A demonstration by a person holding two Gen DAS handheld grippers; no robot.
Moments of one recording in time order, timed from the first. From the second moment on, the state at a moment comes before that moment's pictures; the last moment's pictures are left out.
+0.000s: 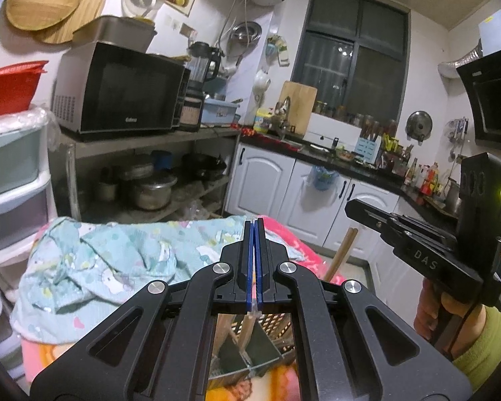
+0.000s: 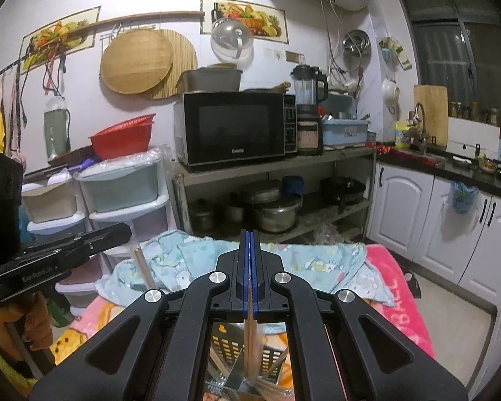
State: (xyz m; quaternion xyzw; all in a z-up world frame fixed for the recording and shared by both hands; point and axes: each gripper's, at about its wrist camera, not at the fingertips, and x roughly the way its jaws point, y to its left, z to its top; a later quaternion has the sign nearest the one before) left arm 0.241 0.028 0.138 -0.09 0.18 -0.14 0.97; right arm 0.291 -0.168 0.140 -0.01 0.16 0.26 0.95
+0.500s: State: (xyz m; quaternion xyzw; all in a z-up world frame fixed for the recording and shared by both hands) left arm 0.246 0.029 0.105 -0.10 0.22 -0.13 0.96; right arm 0.300 -0.166 0.097 0.00 0.22 0.26 0.94
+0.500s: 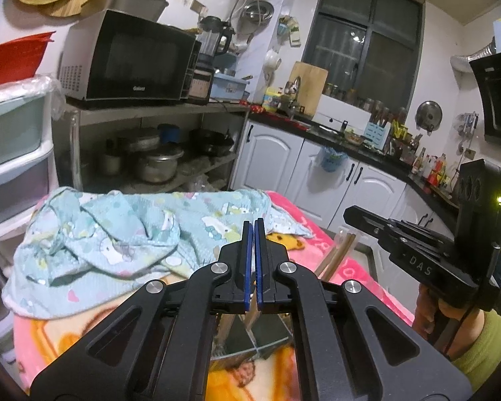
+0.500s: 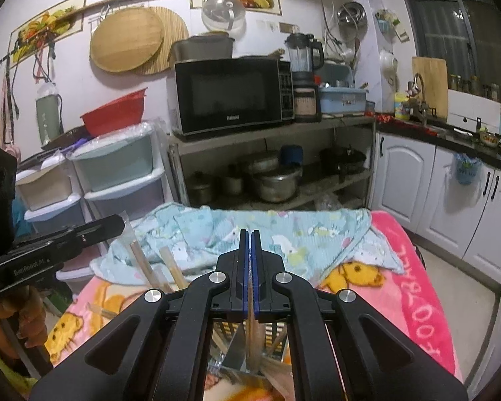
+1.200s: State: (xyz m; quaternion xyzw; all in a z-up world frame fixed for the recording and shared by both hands) left arm 0.203 0.066 0.108 -0.14 0.20 -0.09 0.97; right arm 0.273 -0.185 0.082 0.00 0.24 0.24 0.94
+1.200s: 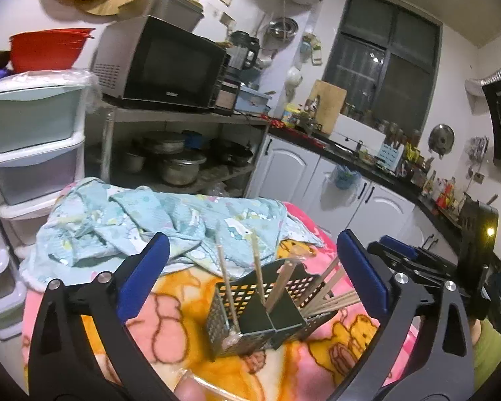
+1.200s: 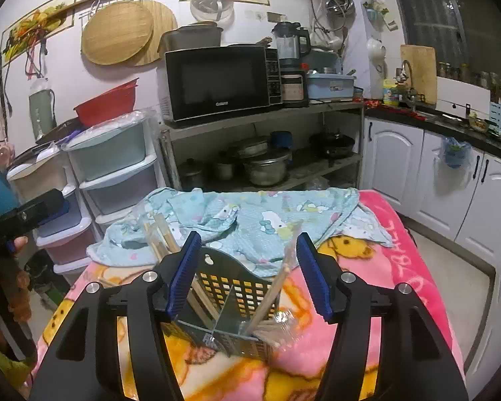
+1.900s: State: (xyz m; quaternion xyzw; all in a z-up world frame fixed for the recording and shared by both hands) left arm 0.170 0.088 0.075 -0.17 0.23 -0.05 0.96; right arm 0.230 -0.201 0.079 0.00 0.24 0.24 0.94
